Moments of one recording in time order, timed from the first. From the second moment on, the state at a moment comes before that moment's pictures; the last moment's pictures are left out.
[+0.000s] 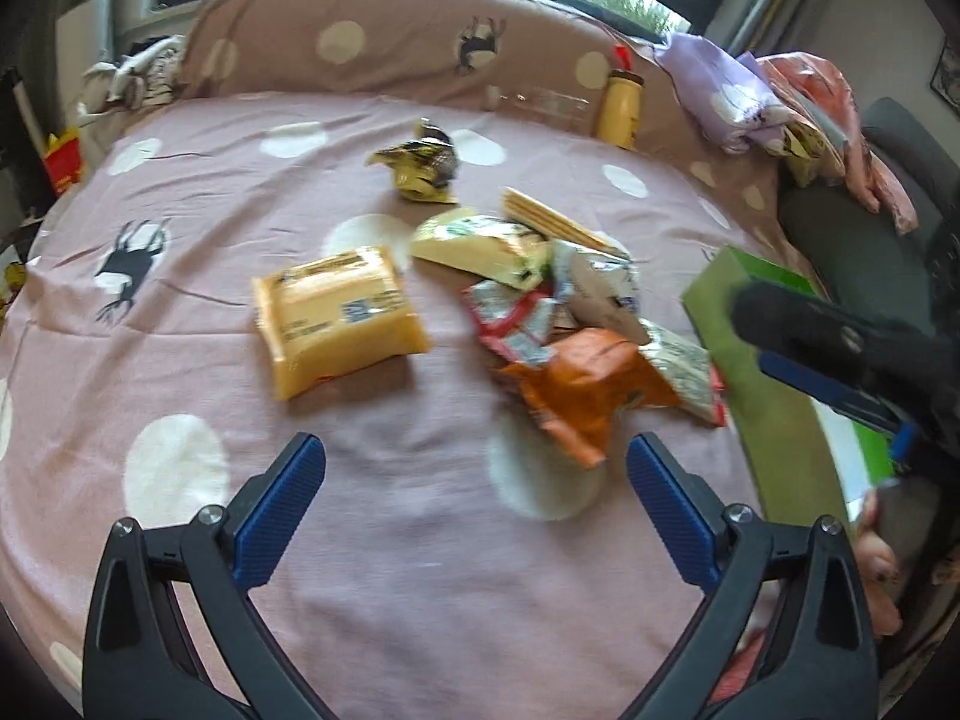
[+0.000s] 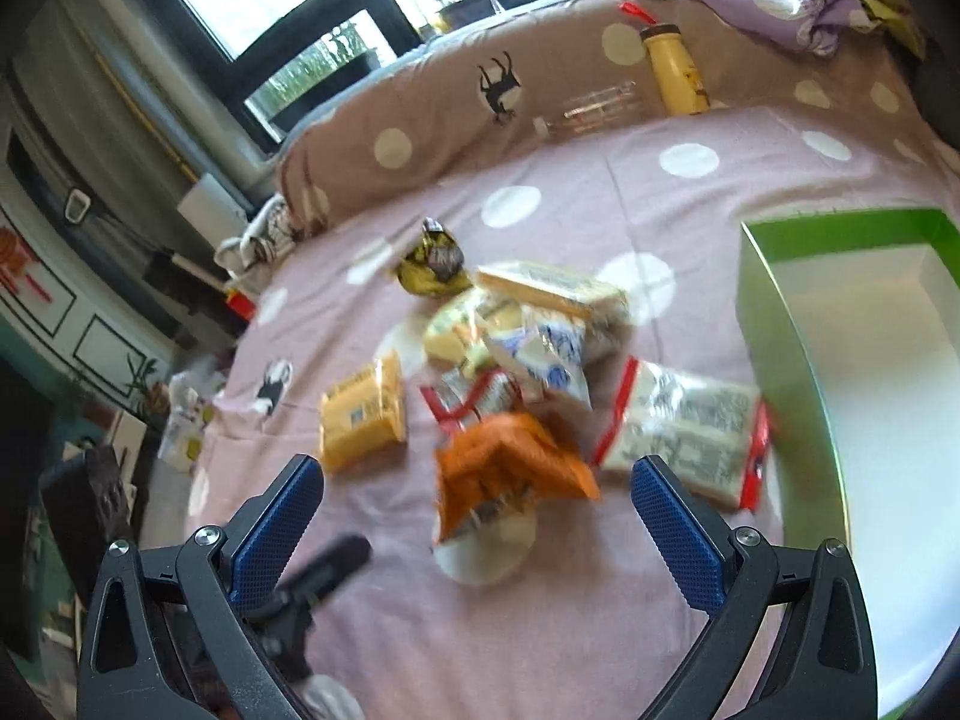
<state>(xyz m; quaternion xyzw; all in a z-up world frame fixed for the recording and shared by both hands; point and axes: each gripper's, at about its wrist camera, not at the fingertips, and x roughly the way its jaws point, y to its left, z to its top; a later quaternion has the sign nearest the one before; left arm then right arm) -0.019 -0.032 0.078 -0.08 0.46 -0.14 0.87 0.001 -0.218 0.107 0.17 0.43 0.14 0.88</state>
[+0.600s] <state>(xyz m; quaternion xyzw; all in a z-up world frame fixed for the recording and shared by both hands) 0.002 -0.079 0.047 -0.07 0.47 -0.19 0.86 0.031 -0.201 0.040 0.20 0.50 0.17 0.83</state>
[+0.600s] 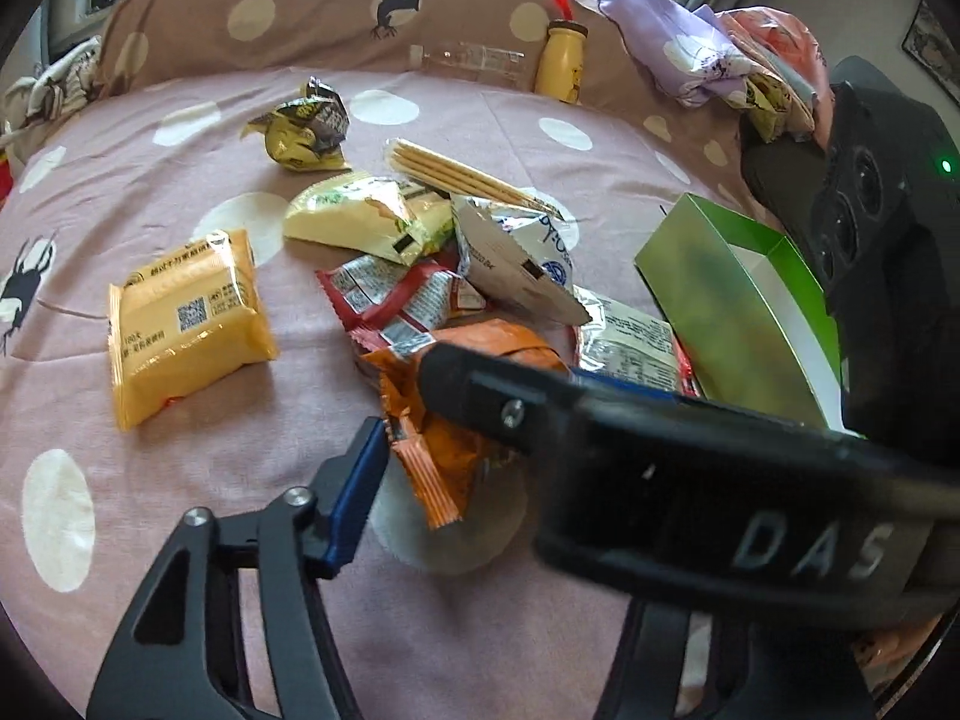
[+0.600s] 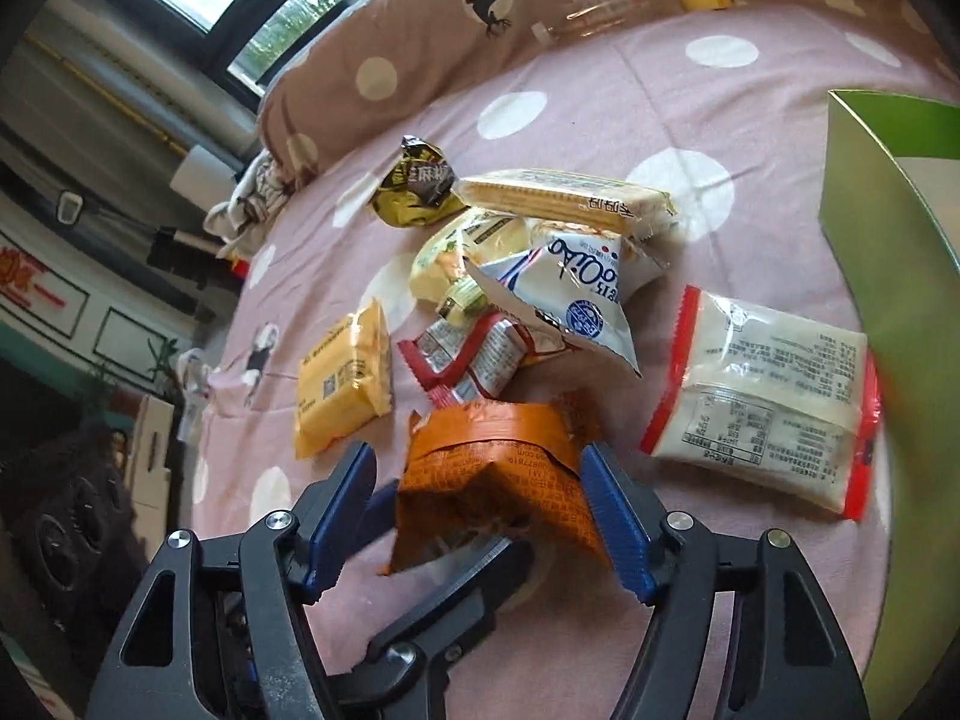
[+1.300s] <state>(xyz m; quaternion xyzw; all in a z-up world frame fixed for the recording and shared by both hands) -0.038 -0.133 0.117 0.01 0.31 -0.24 0.92 -0.017 -0.266 0.106 0.27 0.38 0.16 0.87</state>
